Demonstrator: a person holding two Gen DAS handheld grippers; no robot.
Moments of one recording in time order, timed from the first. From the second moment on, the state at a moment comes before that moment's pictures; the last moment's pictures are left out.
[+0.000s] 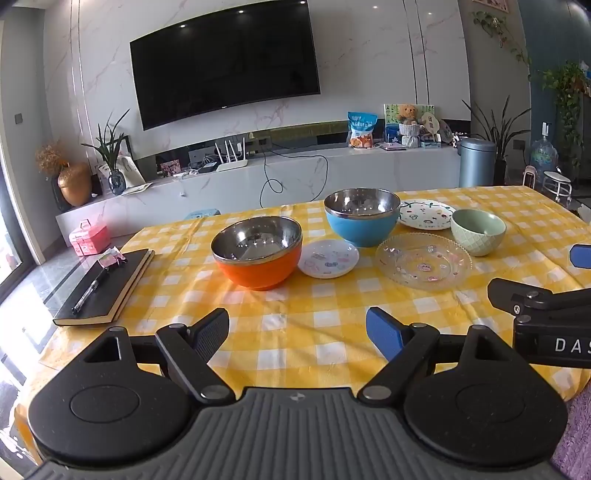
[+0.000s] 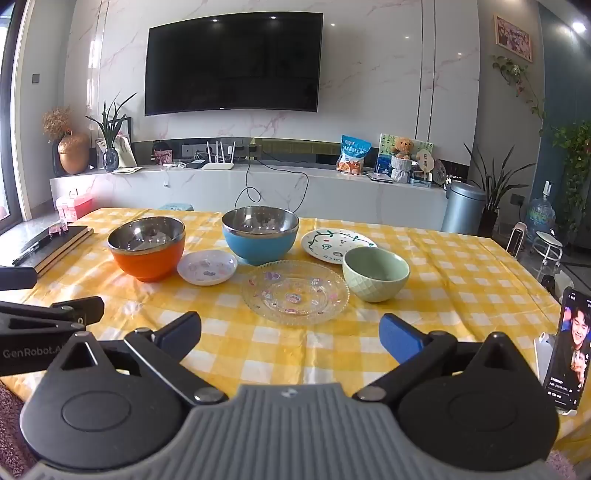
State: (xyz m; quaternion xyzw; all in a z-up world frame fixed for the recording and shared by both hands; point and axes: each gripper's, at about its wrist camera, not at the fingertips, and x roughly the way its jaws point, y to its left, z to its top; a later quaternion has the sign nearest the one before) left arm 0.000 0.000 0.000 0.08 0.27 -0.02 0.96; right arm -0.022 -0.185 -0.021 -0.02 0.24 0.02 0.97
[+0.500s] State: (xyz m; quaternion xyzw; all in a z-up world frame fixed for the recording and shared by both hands) left arm -0.006 -0.001 -0.003 0.08 0.27 -0.02 0.96; right arm -0.022 -0.185 -0.020 -0.02 0.24 0.02 0.97
